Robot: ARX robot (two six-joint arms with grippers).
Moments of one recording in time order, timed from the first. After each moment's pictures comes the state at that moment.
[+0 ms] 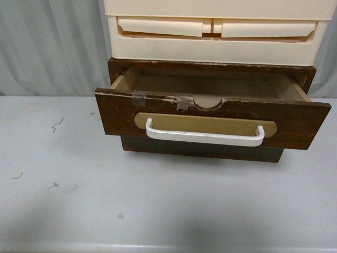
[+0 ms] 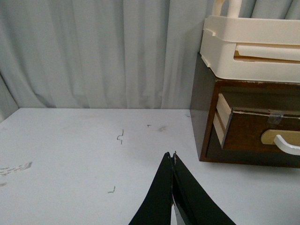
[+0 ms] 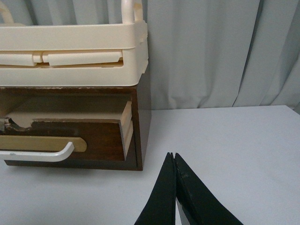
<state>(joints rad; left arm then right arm) 0.00 0.23 0.01 0.24 0.00 -0.01 0.00 0.22 0.01 0.23 0.00 0.00</state>
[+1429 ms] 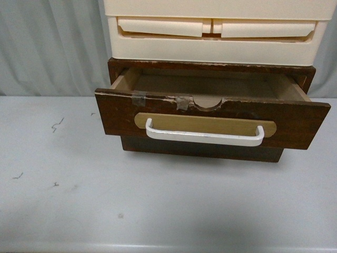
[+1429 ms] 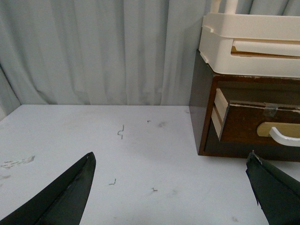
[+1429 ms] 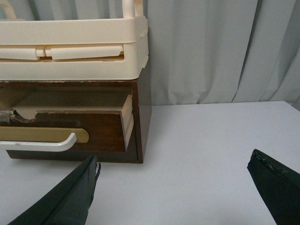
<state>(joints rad) 0.00 0.01 0.01 0.00 0.00 -0.01 0.00 0.00 0.01 0.00 0.00 0.00</state>
